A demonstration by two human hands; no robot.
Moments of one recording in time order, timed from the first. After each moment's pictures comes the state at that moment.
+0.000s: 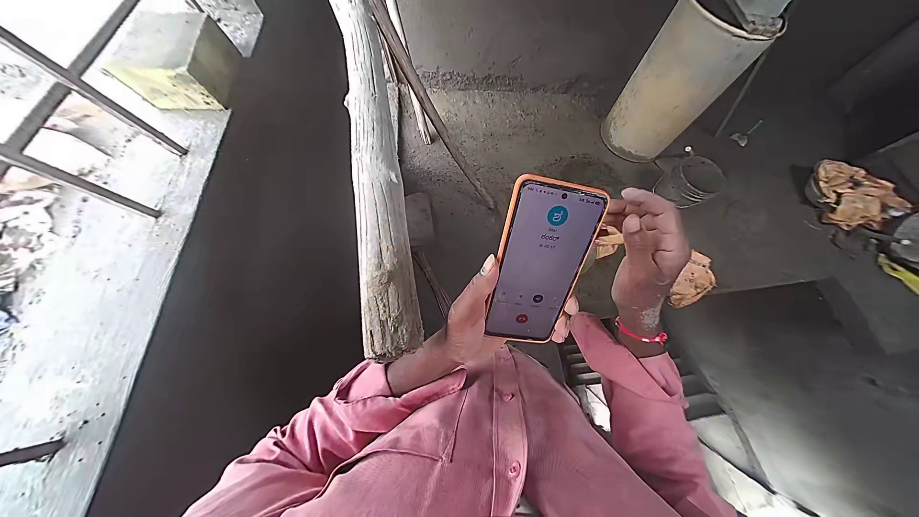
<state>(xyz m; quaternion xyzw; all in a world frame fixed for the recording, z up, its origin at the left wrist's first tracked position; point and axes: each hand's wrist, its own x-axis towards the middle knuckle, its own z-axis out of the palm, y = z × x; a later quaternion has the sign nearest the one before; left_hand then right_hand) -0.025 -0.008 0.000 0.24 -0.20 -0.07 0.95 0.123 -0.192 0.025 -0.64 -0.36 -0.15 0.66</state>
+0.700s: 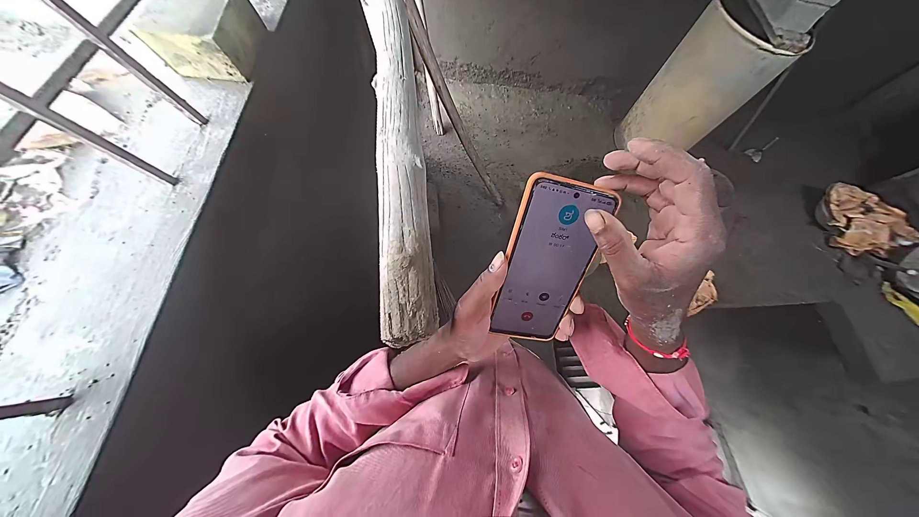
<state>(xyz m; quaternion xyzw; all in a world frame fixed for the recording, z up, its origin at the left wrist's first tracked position) -0.033 -0.005 -0.004 0.24 -0.19 -0.04 0.95 0.097 -0.146 0.099 -0.66 -0.47 -0.19 0.56</state>
